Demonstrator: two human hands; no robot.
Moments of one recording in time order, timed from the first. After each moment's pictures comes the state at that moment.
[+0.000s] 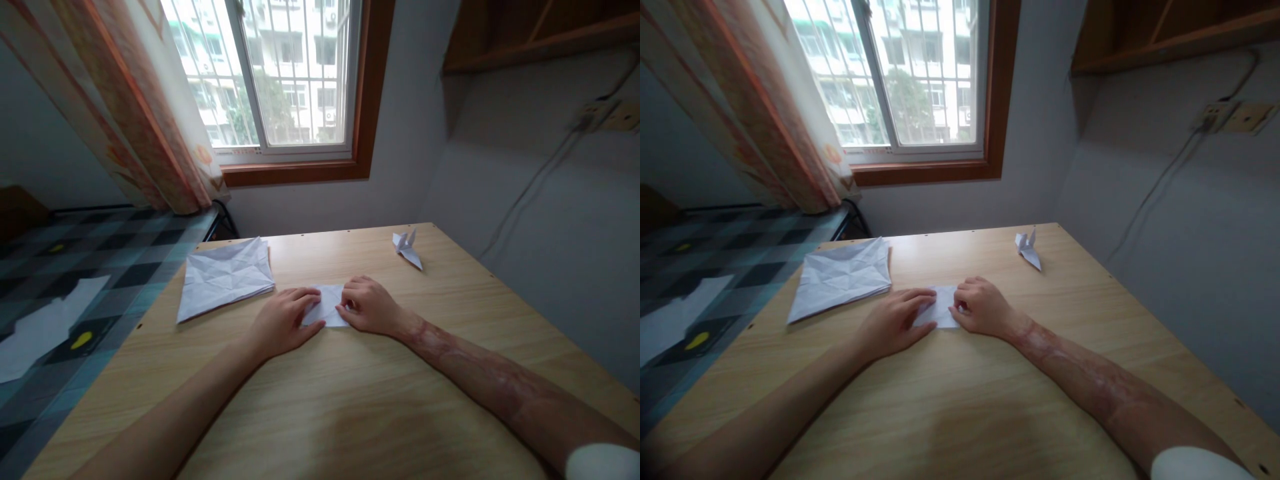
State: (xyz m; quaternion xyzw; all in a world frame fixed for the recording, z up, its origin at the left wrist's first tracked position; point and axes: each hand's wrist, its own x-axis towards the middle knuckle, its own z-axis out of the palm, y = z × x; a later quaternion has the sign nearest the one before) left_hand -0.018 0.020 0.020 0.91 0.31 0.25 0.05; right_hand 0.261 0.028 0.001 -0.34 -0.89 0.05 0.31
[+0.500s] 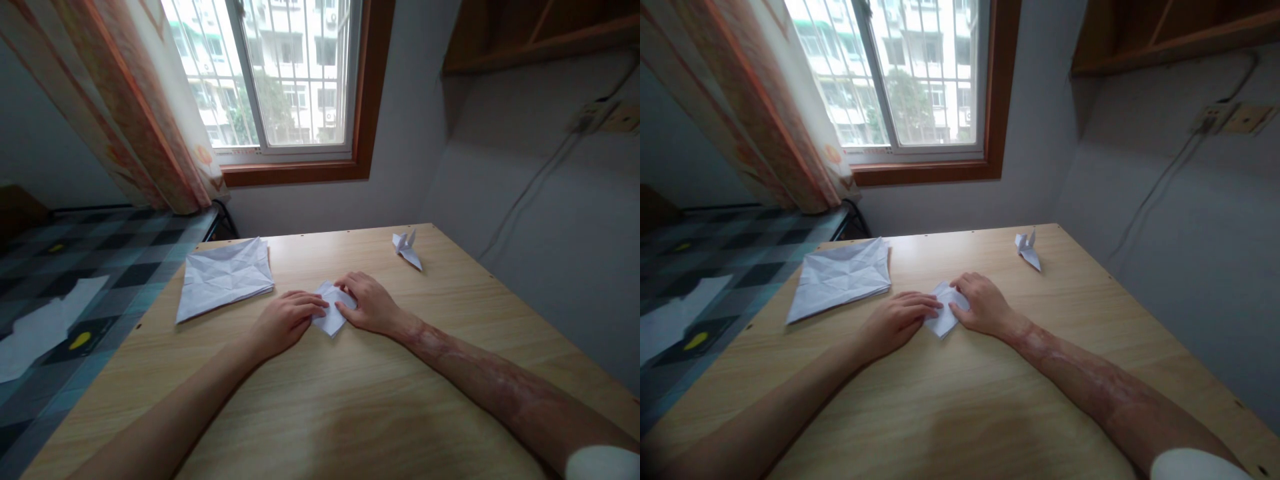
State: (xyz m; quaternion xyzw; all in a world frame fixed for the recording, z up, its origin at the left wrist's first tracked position) left_hand -0.021 0.027 0.017 0.94 0.23 0.24 0.11; right_hand 0.258 0.029 -0.002 -0.40 -0.85 0.08 0.34
